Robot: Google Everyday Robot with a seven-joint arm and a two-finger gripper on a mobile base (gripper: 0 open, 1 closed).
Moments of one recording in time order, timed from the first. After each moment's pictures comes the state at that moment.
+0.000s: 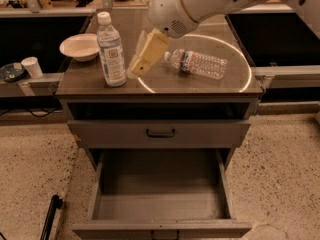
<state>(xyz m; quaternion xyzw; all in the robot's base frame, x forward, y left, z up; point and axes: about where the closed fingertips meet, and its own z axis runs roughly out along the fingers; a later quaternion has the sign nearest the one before) 0.564 0.051 1.007 -0.68 0.56 0.13 0.45</state>
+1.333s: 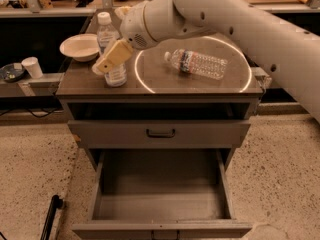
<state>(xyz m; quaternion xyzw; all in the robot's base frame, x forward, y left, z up) 0.638 0.121 0.960 -0.59 0.61 0.22 0.49</state>
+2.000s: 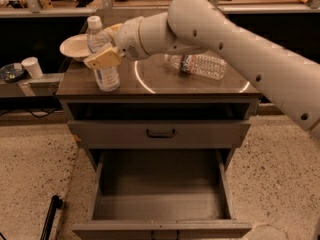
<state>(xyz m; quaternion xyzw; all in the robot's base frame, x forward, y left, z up) 0.645 0.147 0.934 -0.55 0.60 0.28 0.50</state>
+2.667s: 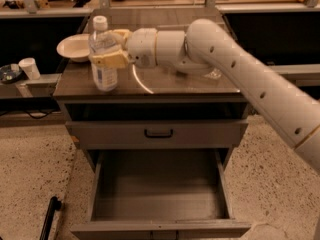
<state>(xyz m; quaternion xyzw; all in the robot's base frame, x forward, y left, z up) 0.635 0.138 0.939 -0.52 0.52 0.39 0.56</state>
